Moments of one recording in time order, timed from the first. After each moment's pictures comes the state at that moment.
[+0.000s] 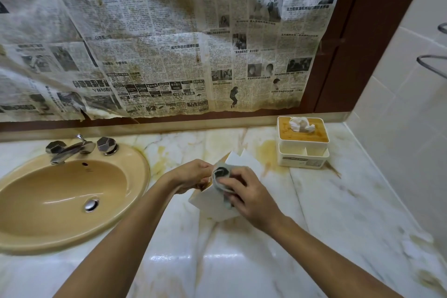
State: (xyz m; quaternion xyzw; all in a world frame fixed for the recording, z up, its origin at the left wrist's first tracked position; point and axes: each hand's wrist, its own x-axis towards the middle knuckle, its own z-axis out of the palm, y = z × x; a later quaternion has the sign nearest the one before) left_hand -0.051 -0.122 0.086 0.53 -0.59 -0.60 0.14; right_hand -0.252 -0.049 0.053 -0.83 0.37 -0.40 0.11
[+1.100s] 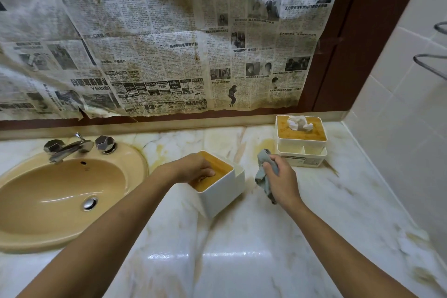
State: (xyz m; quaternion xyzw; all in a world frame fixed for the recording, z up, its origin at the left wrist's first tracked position) left_hand -0.048 -0.140 0.102 0.53 -0.79 -0.29 -0.10; right_hand -0.303 -0.082 0.034 -0.53 0.64 -0.46 0.31
